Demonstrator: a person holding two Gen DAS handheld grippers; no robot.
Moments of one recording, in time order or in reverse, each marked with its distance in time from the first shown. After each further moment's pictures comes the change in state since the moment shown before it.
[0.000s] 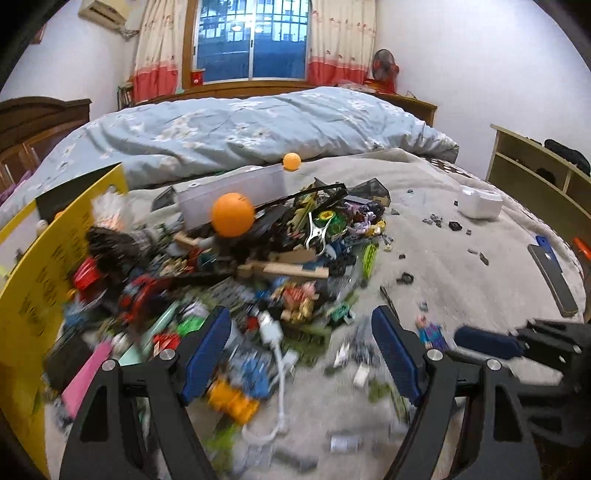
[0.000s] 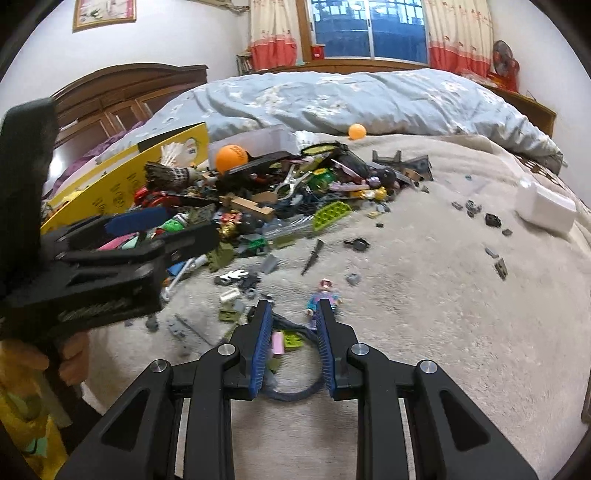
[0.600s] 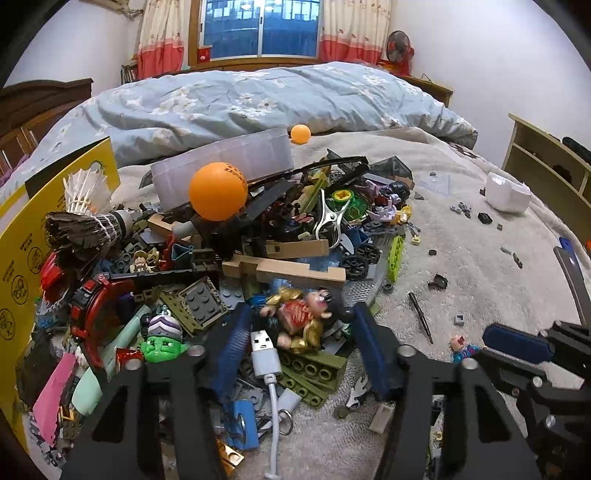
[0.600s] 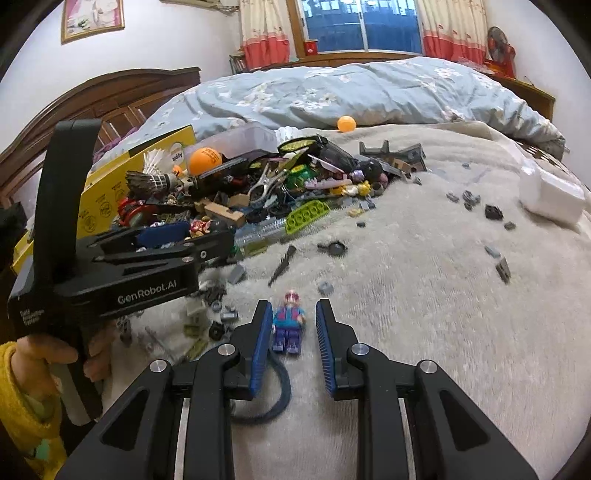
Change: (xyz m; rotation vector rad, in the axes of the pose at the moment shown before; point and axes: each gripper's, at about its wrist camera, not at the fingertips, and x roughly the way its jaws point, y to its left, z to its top) left arm 0.047 0.006 0.004 -0.043 0.086 0.029; right arm 0.021 -0.024 0.016 0.019 0.017 0.042
